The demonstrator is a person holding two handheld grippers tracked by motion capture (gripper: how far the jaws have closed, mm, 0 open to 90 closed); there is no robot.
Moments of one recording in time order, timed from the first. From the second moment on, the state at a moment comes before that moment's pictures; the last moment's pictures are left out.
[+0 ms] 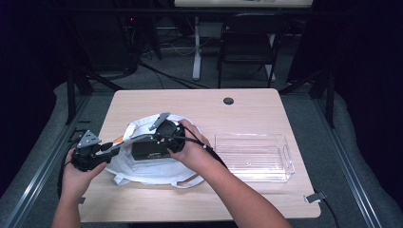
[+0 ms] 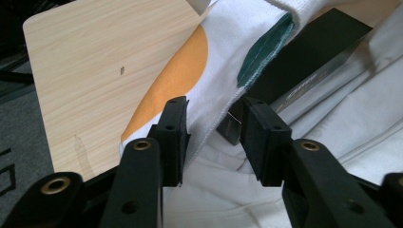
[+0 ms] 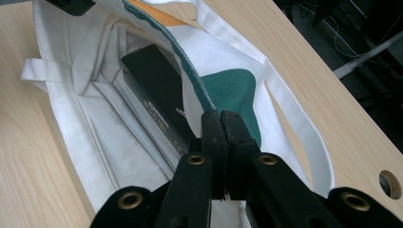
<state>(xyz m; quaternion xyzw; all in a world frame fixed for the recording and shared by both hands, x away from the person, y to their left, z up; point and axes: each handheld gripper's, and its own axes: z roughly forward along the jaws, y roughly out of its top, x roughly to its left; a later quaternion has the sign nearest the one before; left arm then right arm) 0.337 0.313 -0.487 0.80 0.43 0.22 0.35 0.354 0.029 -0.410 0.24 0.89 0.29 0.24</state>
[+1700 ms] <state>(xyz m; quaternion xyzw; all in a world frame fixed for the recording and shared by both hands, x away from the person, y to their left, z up) 0.343 0.301 -0.484 0.79 0.43 0.26 0.36 0.371 0.030 -0.413 0.26 0.88 0.30 0.26</state>
